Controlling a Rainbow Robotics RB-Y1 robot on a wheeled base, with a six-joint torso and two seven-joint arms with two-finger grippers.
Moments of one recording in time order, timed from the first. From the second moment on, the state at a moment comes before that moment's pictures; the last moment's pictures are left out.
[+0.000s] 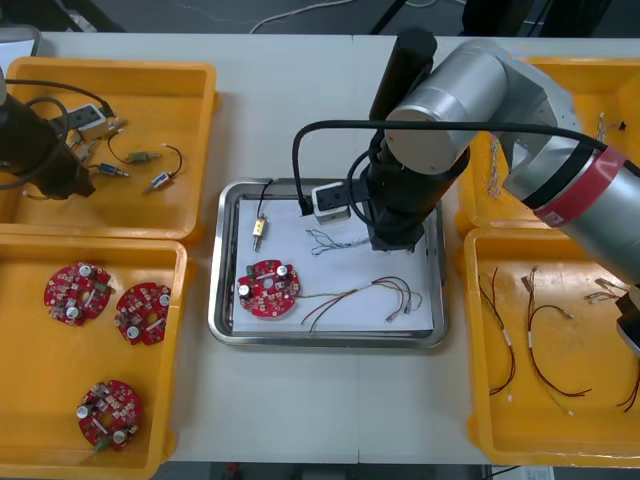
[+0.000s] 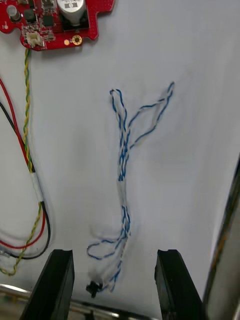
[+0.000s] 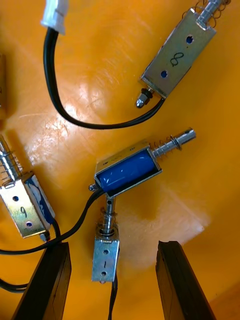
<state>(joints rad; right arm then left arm) -0.98 -0.53 0.67 -1.55 -0.90 1.62 2.39 -0.82 0.69 0.05 -0.96 0.65 1.39 -2.51</state>
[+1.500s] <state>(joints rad) -0.69 -0.63 0.01 -2.09 -0.86 1.92 1.35 -0.78 0.69 0.02 -0.96 0.65 1.33 -2.51</state>
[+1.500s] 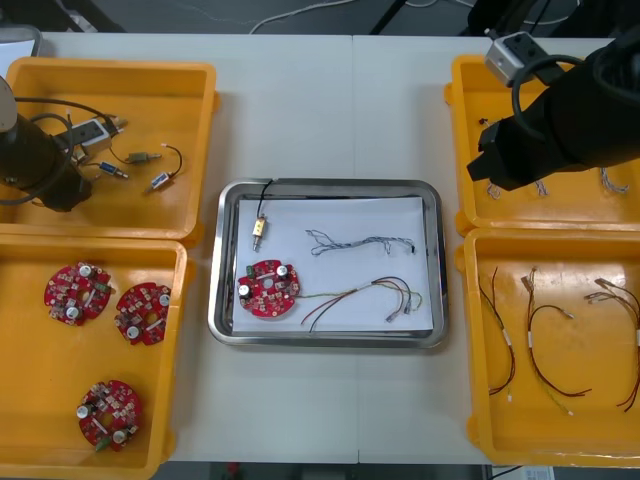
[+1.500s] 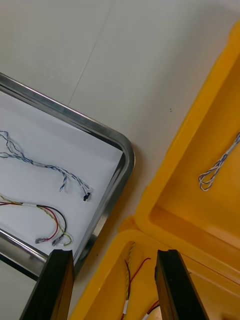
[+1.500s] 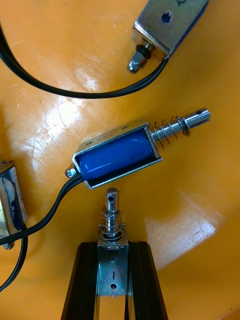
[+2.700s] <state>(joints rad) -0.28 -0.77 -0.31 -2.16 -0.87 1.92 1.22 -0.84 0.72 0.06 -1.34 0.64 1.88 -2.06</state>
